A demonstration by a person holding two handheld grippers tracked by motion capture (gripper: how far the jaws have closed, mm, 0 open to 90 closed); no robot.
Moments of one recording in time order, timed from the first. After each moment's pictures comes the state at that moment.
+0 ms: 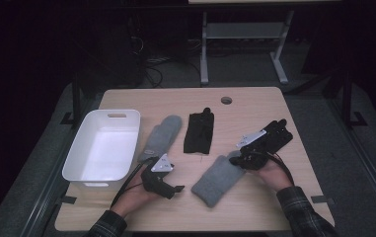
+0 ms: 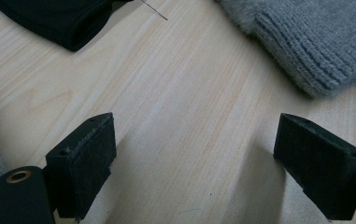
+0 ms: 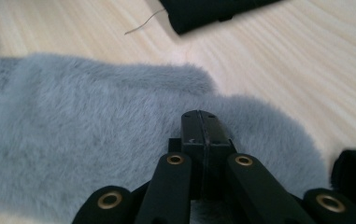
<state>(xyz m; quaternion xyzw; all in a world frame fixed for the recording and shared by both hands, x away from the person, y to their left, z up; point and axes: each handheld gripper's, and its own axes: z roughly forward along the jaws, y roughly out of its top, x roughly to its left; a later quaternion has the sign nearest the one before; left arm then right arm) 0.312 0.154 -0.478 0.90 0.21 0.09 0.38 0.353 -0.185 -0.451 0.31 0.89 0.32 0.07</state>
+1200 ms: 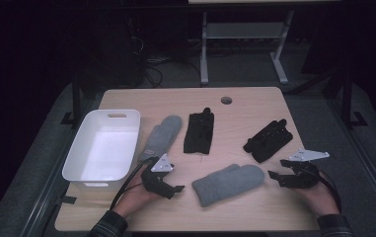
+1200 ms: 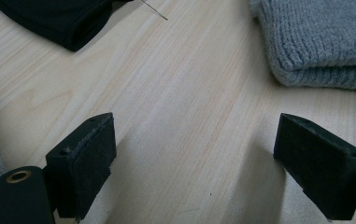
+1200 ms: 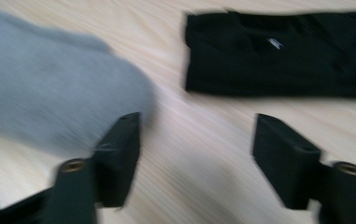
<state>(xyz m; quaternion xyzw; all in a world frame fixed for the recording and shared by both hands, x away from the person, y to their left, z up) 0.312 0.154 -0.478 0.90 0.21 0.09 0.38 0.288 -0.307 -0.459 0.43 0.81 0.35 0.17</state>
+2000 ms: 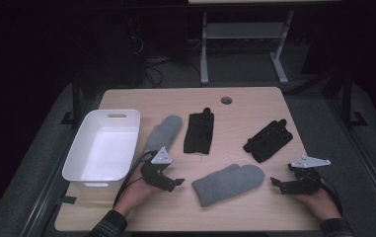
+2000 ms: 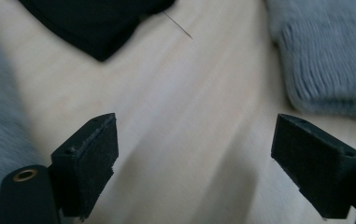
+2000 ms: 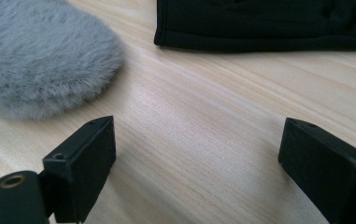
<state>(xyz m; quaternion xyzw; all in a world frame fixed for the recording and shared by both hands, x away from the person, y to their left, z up) 0.327 0.152 -0.457 0.88 0.26 0.10 0.38 0.284 -0.316 -0.483 0.45 0.80 0.35 0.17</state>
